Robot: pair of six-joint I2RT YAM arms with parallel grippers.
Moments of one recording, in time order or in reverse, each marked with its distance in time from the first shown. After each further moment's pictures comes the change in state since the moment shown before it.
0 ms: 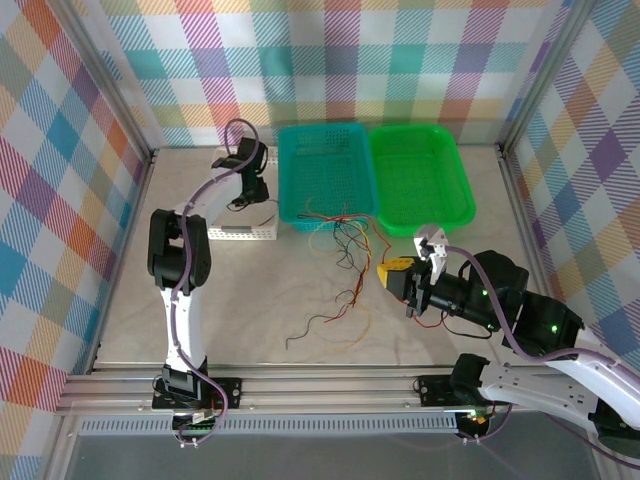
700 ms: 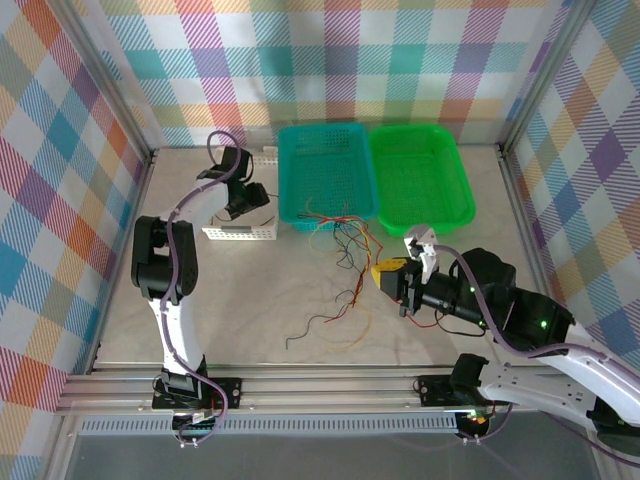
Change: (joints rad) left arm 0.049 -0.129 -0.237 0.175 0.250 -0.128; right arm 0.000 0.035 -0.008 0.002 -0.009 0.000
